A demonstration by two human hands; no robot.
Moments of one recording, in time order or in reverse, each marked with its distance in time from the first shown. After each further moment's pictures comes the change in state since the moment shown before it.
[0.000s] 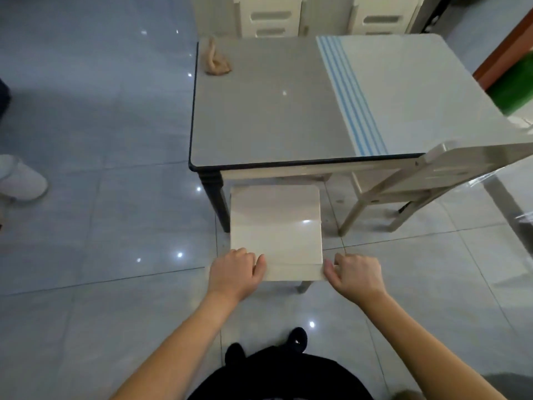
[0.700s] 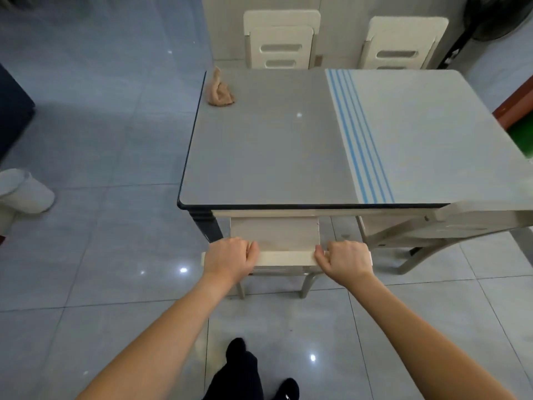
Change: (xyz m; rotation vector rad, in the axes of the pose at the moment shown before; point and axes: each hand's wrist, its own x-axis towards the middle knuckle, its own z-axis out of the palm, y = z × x) left_hand 0.168 0.011 -0.023 -0.020 0.096 -0.101; right_hand 0.175 0.054 -0.039 0.028 0.093 -0.083
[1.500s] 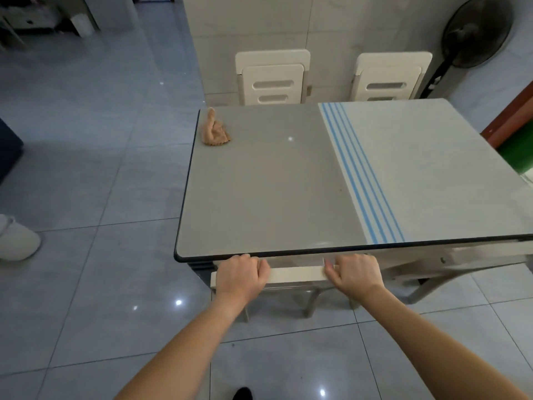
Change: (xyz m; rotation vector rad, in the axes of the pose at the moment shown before) left_hand 0.100 -0.015 0.004 0.004 0.029 0.007; right_hand 0.095 0.015 -0.006 -0.047 -0.020 0.051
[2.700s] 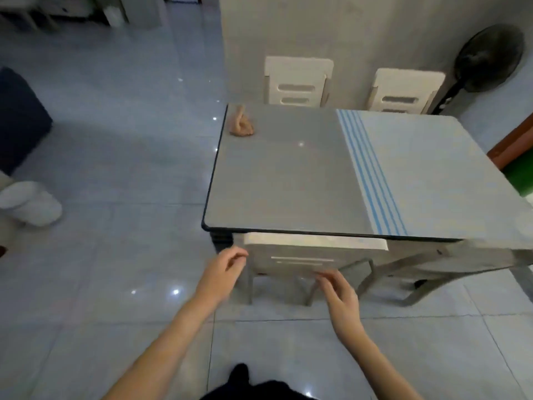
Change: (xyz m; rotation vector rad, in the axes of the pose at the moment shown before) left_hand -0.129 -0.074 -0.044 -0.933 -0.046 -0.200; right_hand -0.144 -0.108 0.000 1.383 0.135 0.290
